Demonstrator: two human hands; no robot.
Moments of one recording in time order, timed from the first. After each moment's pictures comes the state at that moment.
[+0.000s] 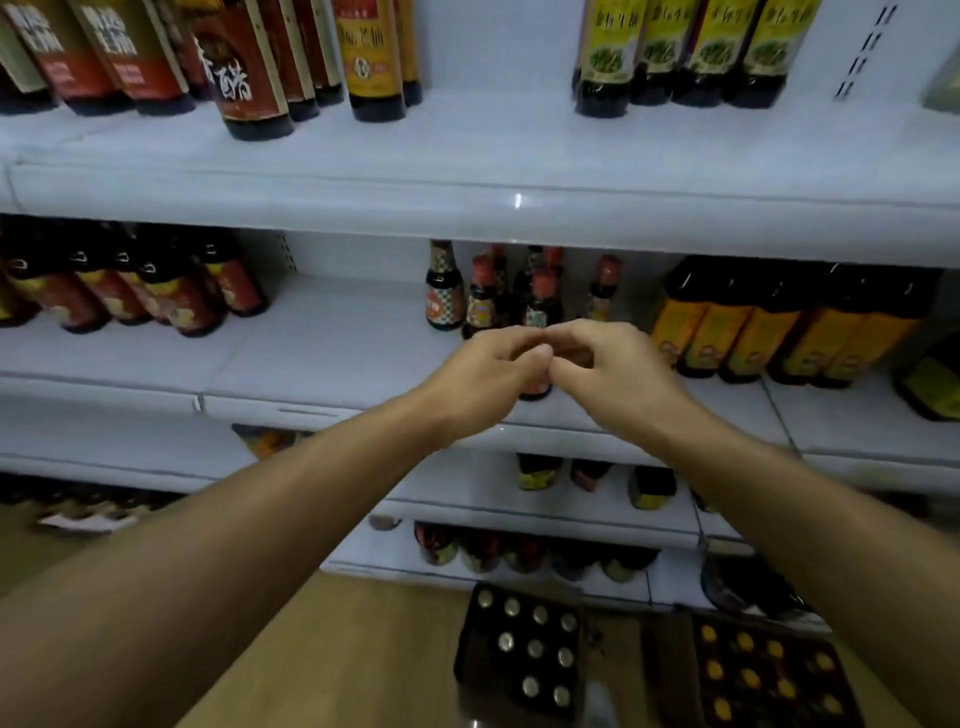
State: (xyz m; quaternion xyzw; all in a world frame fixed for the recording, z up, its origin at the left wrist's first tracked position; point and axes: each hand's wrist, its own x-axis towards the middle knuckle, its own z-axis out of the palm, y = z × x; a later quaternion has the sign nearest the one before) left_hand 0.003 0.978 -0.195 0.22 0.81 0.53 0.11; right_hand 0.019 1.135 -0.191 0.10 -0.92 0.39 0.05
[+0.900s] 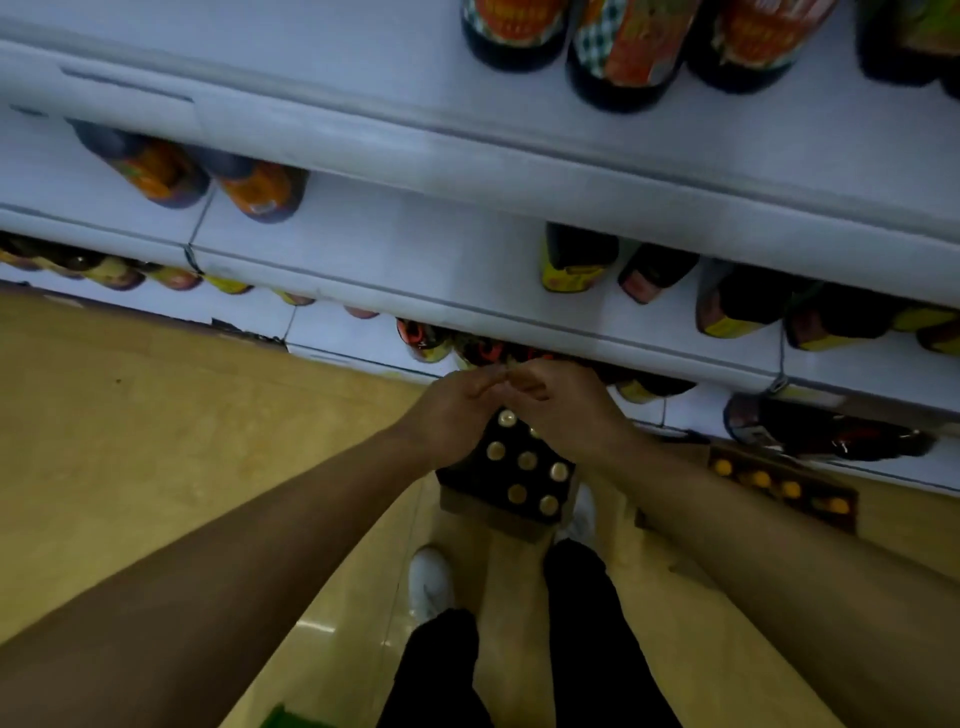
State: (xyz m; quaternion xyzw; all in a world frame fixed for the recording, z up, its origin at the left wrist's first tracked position) left_hand 0.031 0.970 -0.540 -0.02 0.78 0.54 0.31; right_hand 0.019 1.118 -0.540 0.02 -0.89 0.37 -0.26
